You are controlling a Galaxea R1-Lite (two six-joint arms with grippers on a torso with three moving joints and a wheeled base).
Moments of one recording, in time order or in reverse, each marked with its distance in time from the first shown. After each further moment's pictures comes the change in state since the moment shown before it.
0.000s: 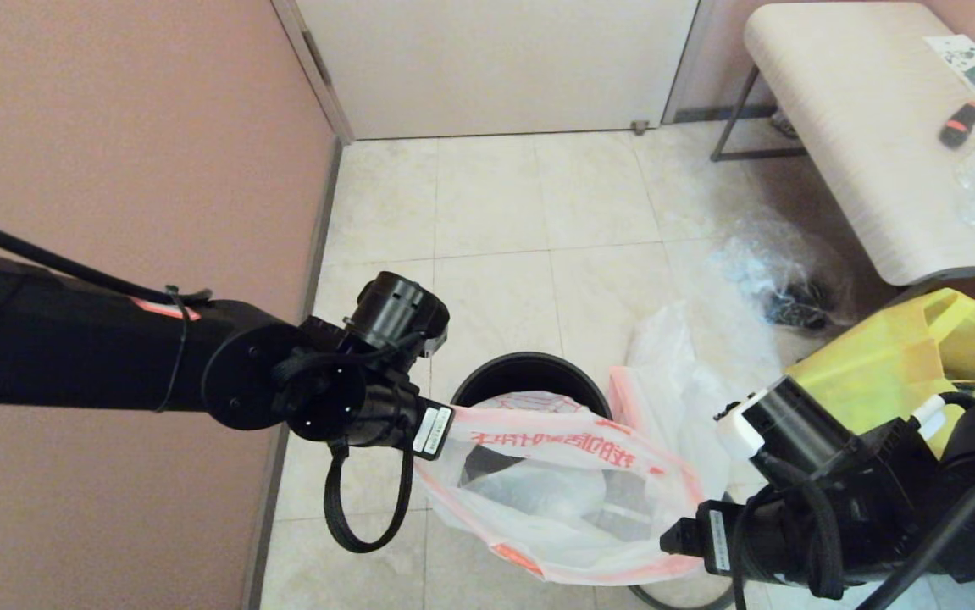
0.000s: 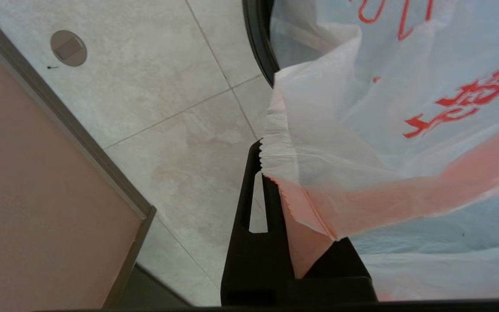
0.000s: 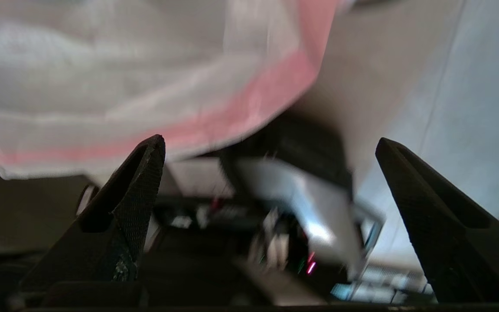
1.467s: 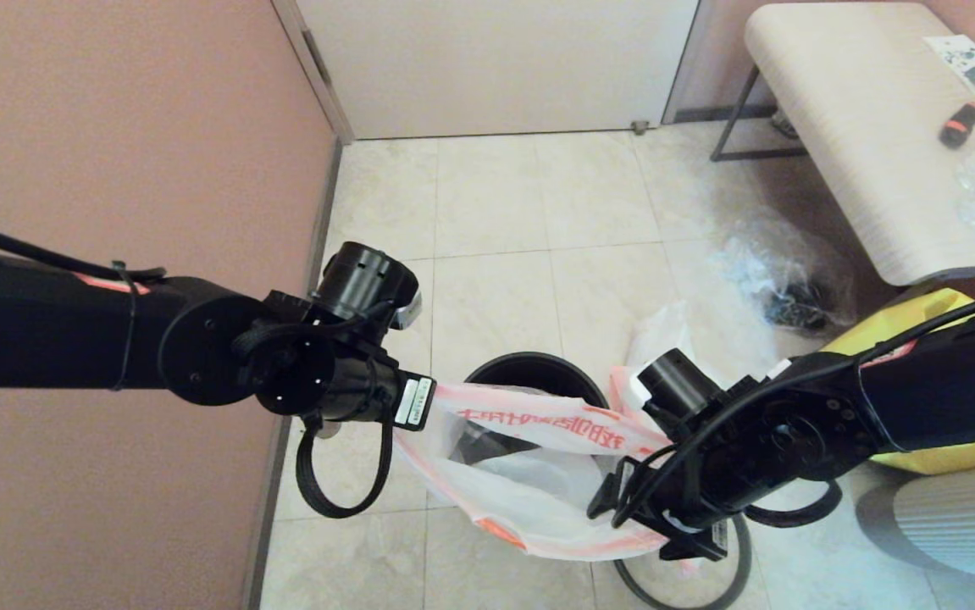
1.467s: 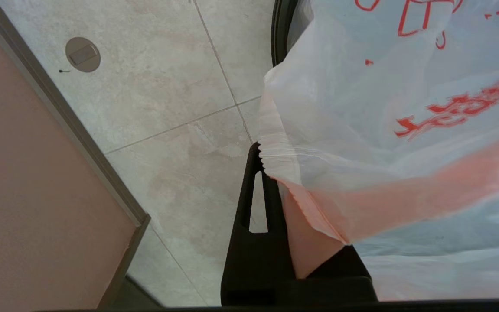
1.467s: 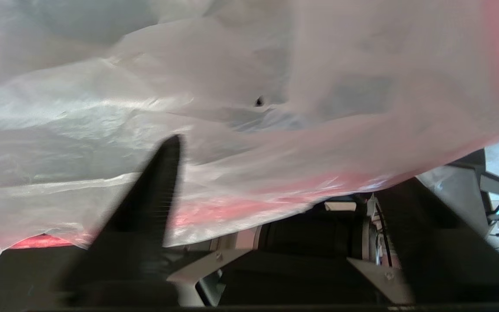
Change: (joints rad) left arm 0.057 -0.038 -0.027 -0.001 -0.026 -0.021; right arm -0.038 0.295 -0.304 0.048 0.238 0.230
